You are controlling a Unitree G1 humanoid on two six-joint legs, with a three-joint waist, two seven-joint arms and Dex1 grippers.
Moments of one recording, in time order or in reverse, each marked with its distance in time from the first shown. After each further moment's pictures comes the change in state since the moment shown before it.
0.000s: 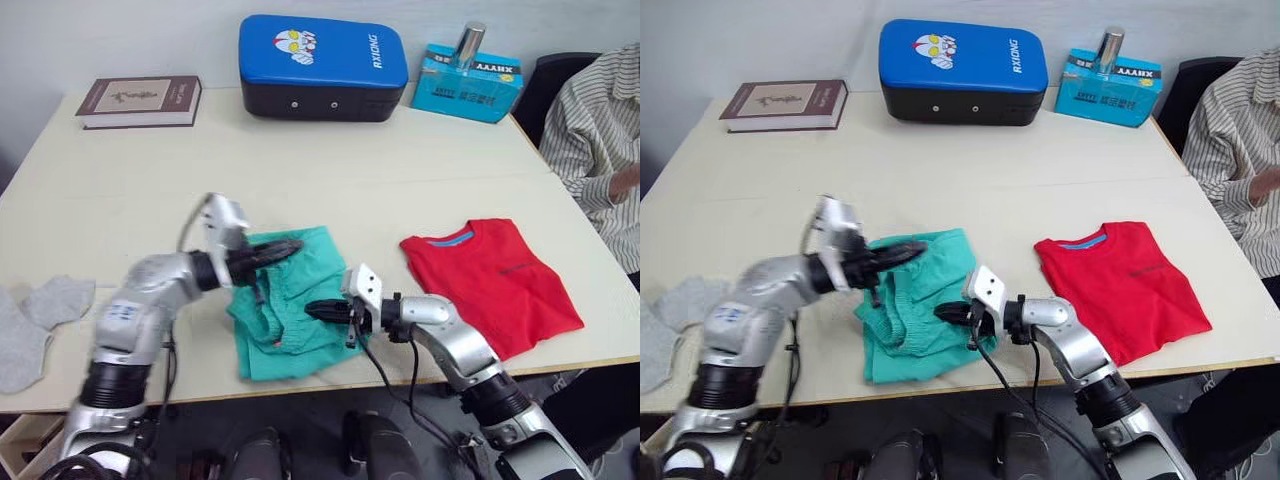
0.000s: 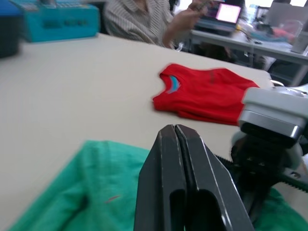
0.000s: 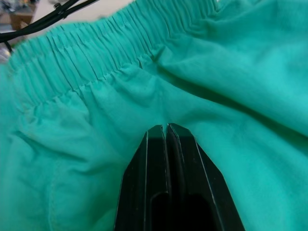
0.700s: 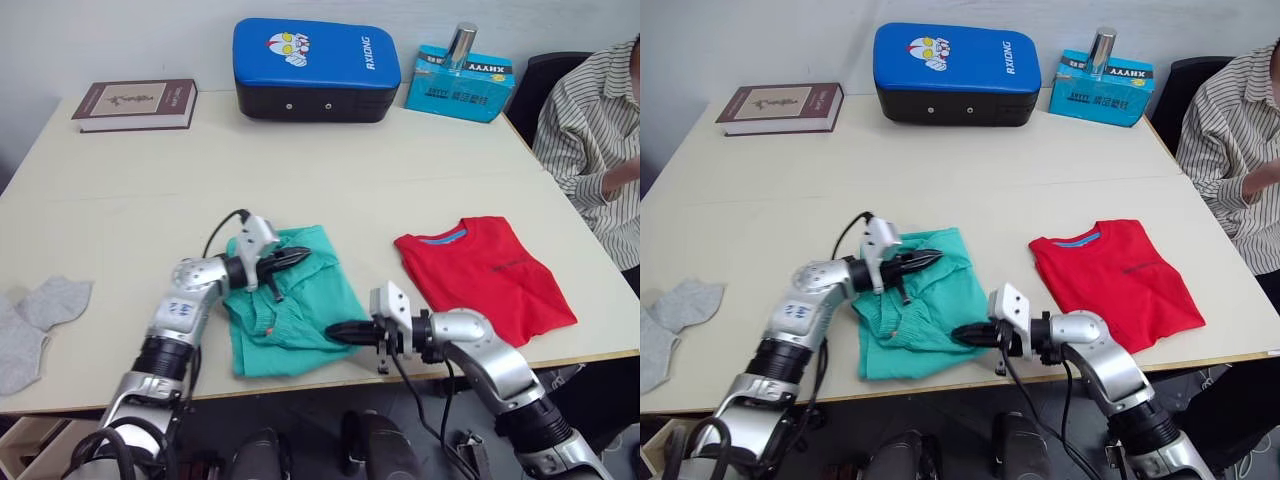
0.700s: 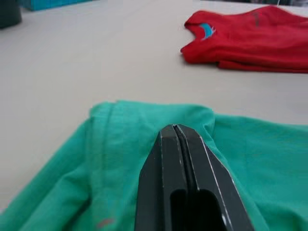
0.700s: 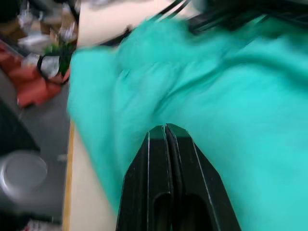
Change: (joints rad) left arm -0.067 -0.031 0.009 0.367 0.184 -0.411 -0.127; right arm 0.075 -0.104 -0.145 -0.210 0.169 0.148 0.117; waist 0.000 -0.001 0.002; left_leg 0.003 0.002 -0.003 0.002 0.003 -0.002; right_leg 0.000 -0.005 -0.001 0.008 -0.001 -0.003
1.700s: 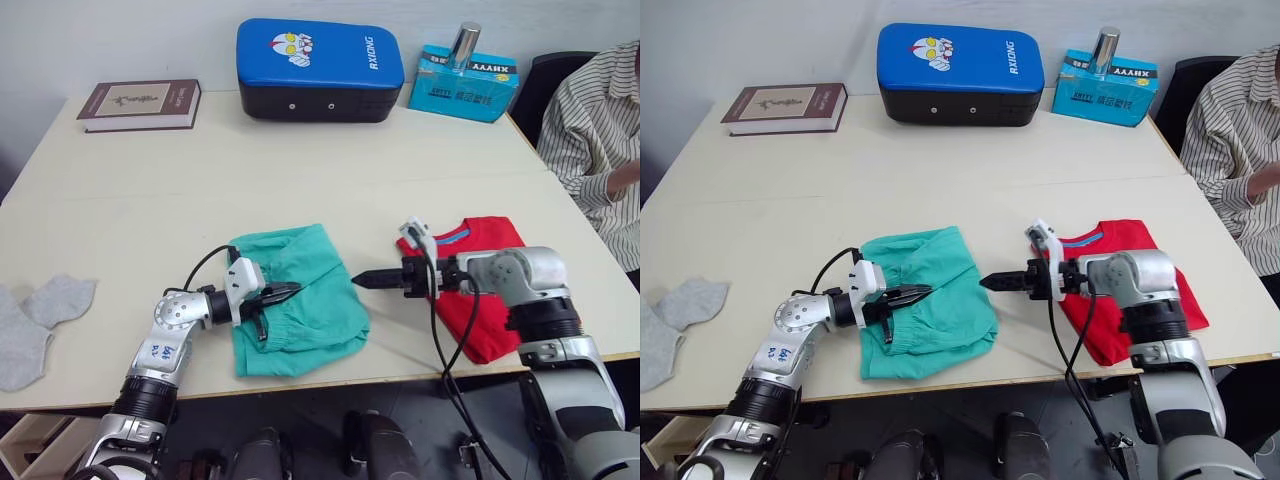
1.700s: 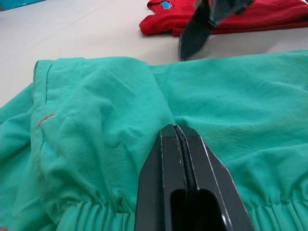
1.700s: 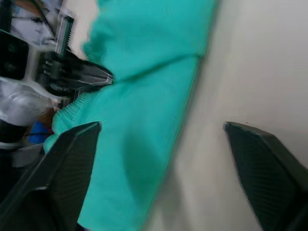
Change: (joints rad) left arm 0.165 -0.010 -0.001 -0.008 0.071 -0.190 -0.007; right arm -0.485 -0.017 -0.161 0.508 0.237 0.959 -0.105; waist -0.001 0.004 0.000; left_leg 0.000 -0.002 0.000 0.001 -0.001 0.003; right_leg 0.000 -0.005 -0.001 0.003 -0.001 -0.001
